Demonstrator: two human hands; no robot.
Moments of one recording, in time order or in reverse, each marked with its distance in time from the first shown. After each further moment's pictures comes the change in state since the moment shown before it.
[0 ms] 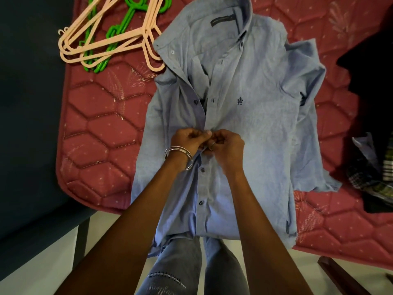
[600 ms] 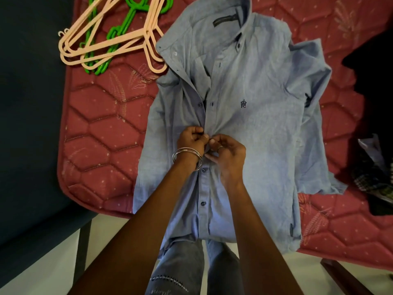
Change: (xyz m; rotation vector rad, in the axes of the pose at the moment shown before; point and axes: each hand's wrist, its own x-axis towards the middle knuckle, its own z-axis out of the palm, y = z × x) left_hand 0.009 -0.003 0.013 -0.079 0.122 -0.004; right_hand -0.016 0.000 0.011 0.488 0.046 0.226
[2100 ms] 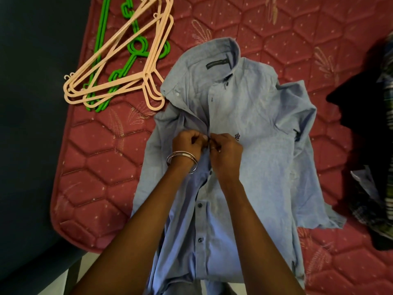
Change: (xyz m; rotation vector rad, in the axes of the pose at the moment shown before) left_hand 0.046 0.062 0.000 0.300 0.008 0.313; right_hand 0.061 -0.057 0.031 -0.827 0.134 -0.815
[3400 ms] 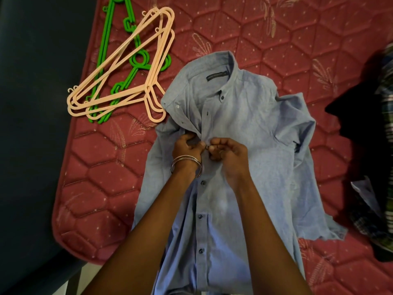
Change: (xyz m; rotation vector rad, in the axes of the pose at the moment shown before) left_hand 0.007 0.022 0.003 -0.246 0.094 -0.263; right_hand 0.022 -0.001 -0.023 0.845 -0.214 0.685
